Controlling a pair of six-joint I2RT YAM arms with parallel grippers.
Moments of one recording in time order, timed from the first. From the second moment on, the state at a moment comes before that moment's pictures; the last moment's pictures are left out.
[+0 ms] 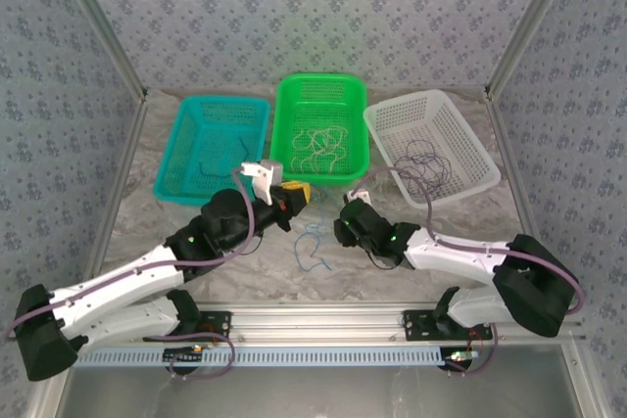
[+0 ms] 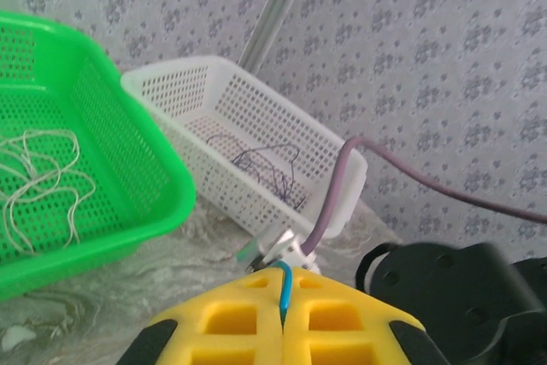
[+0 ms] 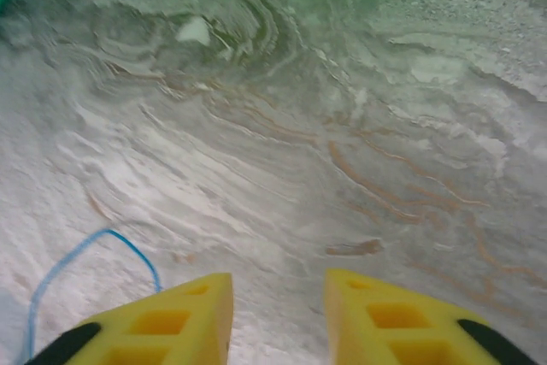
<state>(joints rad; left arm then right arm) -0.98 0.91 0.67 0.15 -0.08 -0.51 0.91 1.30 0.59 -0.14 0.27 0.61</state>
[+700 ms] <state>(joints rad) -0.94 0.79 0.71 -0.14 -0.17 -0.38 0.91 1.24 0.59 -0.42 0.34 0.58</state>
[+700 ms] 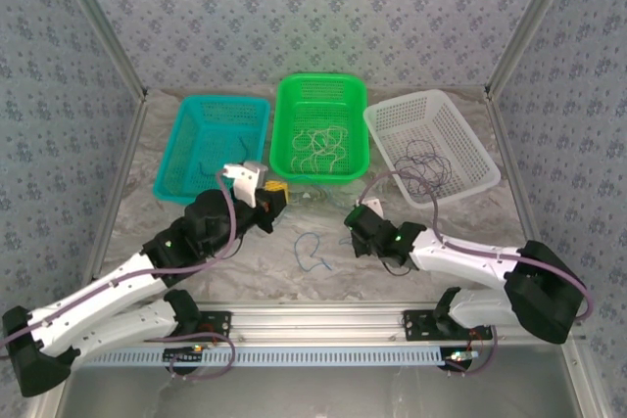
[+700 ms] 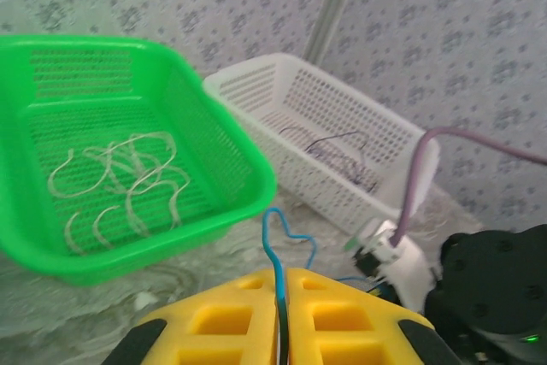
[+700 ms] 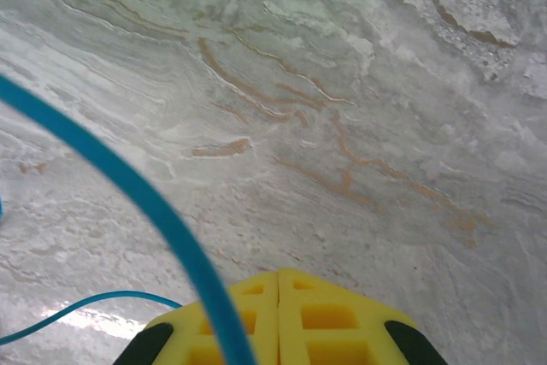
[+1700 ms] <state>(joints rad) -0.84 0.56 0.84 -0.46 -0.42 -0.14 0.81 1.20 0.60 -0.63 0.39 0.59</state>
